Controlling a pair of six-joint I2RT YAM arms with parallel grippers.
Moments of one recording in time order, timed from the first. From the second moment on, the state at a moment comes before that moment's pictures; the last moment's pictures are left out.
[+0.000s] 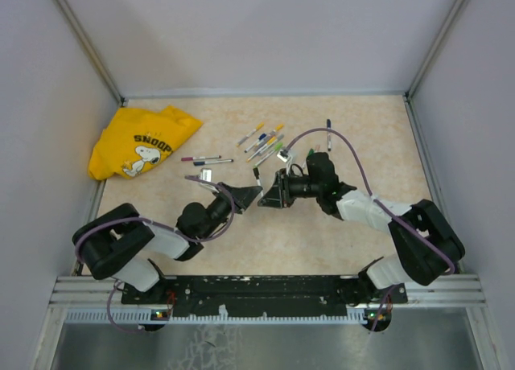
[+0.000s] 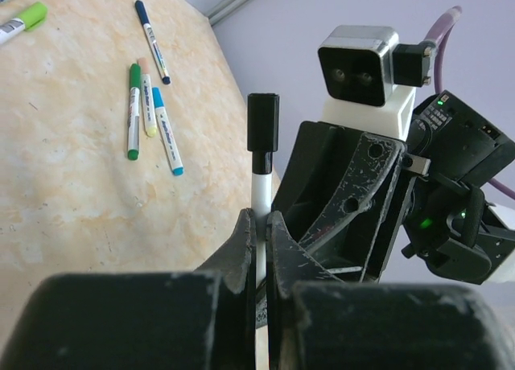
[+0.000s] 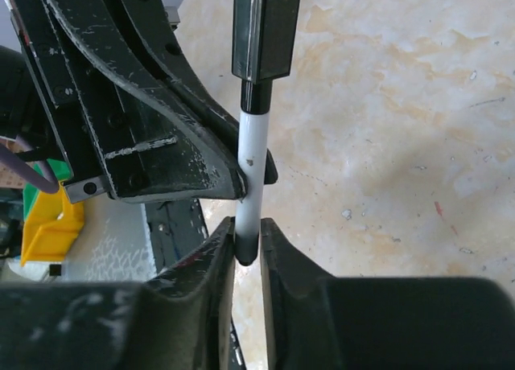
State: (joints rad) left arm -0.87 1.52 0.25 1.42 -0.16 -1.01; right arm 0.57 1.42 0.65 0.36 -0.77 0.49
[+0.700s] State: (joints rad) left arm -0.88 1.46 0.18 1.50 -0.18 -0.92; right arm 0.57 1.42 0.68 0.34 -0.82 0.49
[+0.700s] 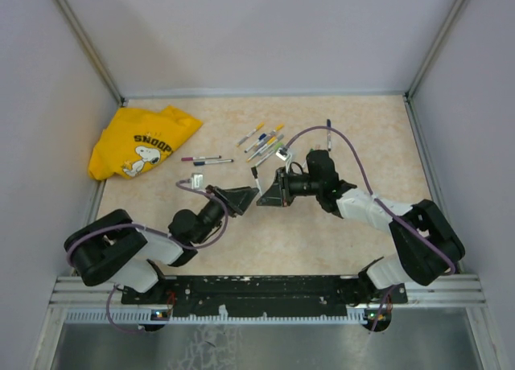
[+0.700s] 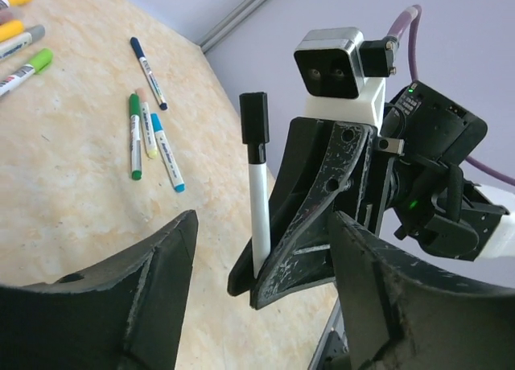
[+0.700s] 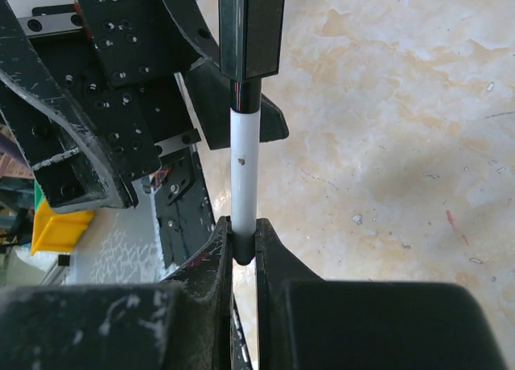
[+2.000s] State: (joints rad) left arm -0.83 0.83 0.10 1.07 -0.13 -0.61; right arm 0.57 1.43 0.69 0.30 -0.88 0.43
